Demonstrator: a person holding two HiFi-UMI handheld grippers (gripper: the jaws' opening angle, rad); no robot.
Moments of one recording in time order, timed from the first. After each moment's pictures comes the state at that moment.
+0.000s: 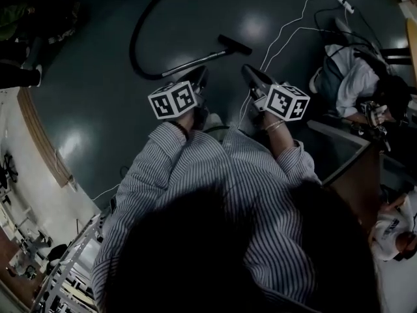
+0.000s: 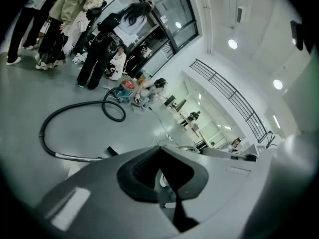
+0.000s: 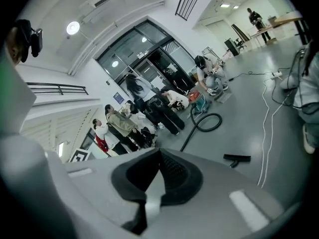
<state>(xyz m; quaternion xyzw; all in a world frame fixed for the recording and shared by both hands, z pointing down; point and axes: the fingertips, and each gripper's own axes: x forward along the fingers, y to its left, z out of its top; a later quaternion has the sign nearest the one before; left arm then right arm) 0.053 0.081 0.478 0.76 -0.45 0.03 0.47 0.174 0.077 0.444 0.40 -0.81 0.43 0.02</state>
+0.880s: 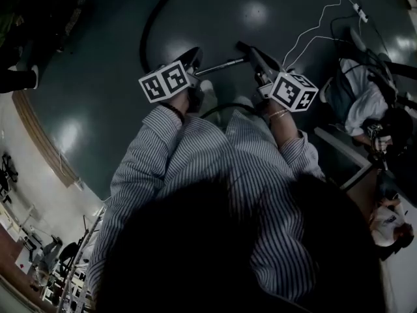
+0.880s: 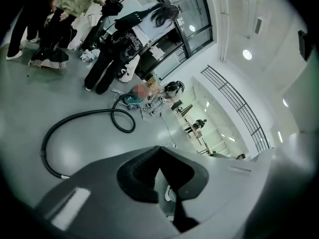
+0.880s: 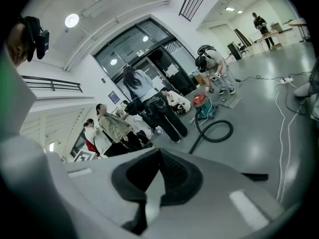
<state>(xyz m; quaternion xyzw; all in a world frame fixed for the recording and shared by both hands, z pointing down) -0.112 -0.141 0.507 0.73 -0.46 0.00 0.51 0.033 -0.143 0.452 0.42 -0.80 0.42 0.03</state>
